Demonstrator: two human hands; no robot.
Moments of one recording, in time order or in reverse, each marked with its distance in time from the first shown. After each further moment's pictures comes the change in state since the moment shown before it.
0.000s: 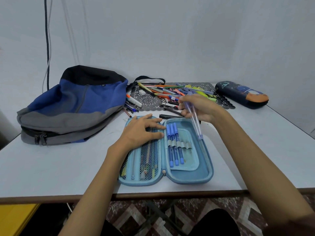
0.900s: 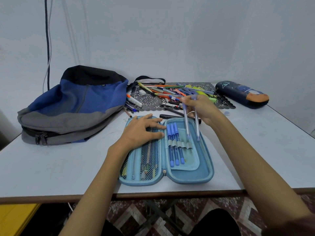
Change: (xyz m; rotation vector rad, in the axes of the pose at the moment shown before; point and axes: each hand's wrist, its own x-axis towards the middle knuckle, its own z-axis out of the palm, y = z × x) left_hand -0.001 0.003 -0.001 0.001 -0.003 -0.012; right_hand 0.003 0.015 -0.004 -0.102 0.158 -0.212
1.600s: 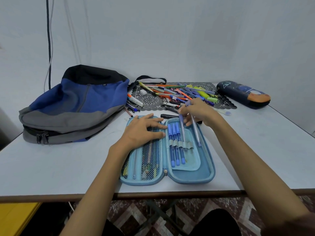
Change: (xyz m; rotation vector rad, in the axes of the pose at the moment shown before) left_hand 0.001 -0.001 0.001 0.011 0.000 0.001; right_hand -0.003 0.000 0.008 -0.332 -0.079 0.080
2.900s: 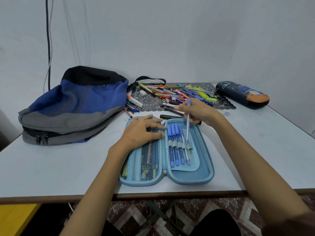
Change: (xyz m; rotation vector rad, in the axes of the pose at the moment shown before) left_hand 0.002 -0.004 0.001 -0.020 0.000 0.014; right_hand 0.013 0.009 -0.008 -0.051 -0.090 -0.109
